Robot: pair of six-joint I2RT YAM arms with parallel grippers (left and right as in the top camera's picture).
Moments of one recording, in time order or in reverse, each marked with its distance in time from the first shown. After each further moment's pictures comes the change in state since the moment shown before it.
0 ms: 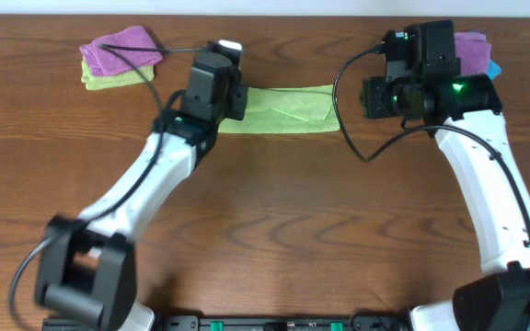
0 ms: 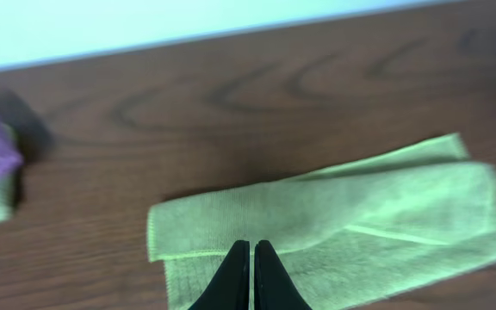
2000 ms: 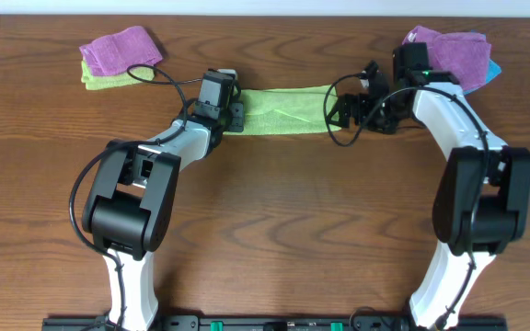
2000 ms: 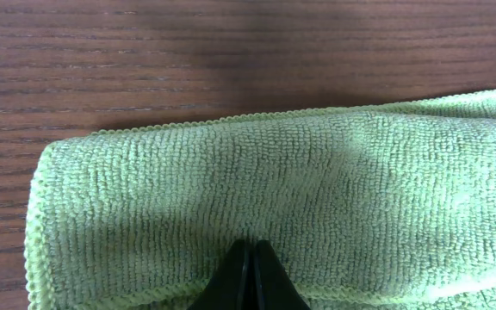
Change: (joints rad) left arm 0.057 0.360 0.014 0.148 0.082 -0.128; right arm -0.133 0.449 -0.033 0.143 -0.466 -0.015
